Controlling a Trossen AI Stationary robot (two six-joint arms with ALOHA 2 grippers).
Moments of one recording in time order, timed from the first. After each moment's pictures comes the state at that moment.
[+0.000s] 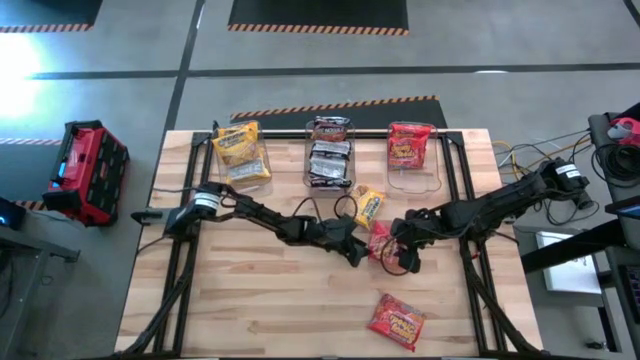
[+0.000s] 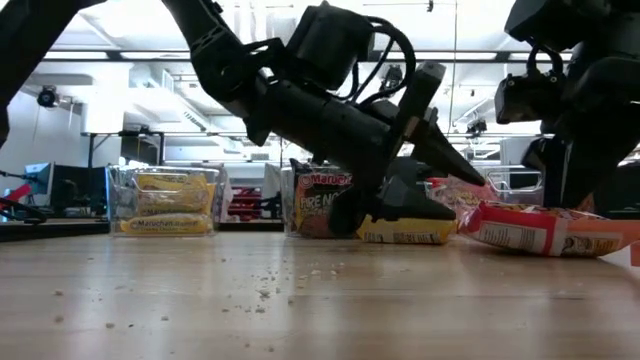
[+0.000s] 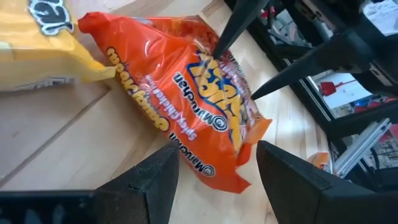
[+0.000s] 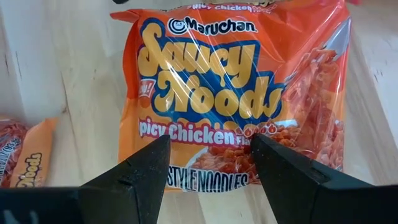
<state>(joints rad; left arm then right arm) -0.11 2.18 1.24 0.50 -0.04 -0.89 0.24 1.22 0.55 -0.46 -0.02 0.56</state>
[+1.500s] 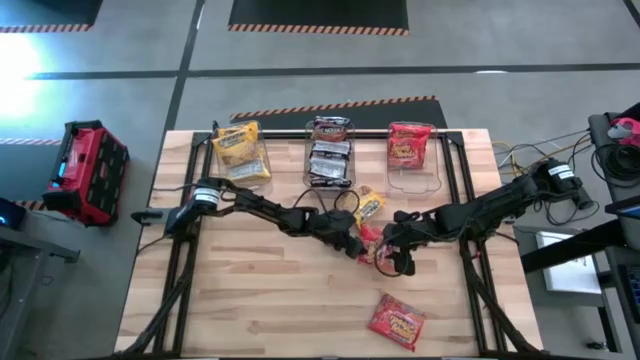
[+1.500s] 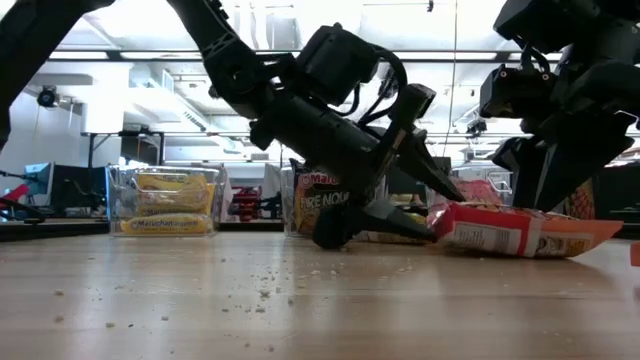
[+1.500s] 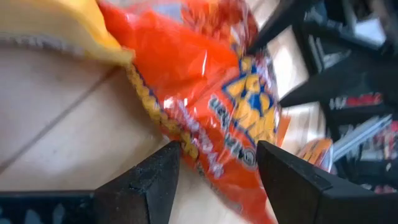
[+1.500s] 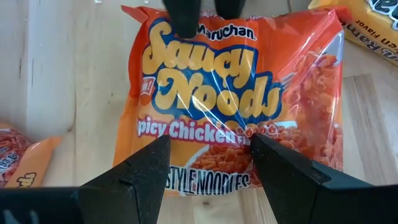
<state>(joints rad) -0.06 2.18 1.26 0.34 0.16 -1.04 0.24 1.41 0.55 -0.29 0.00 0.38</state>
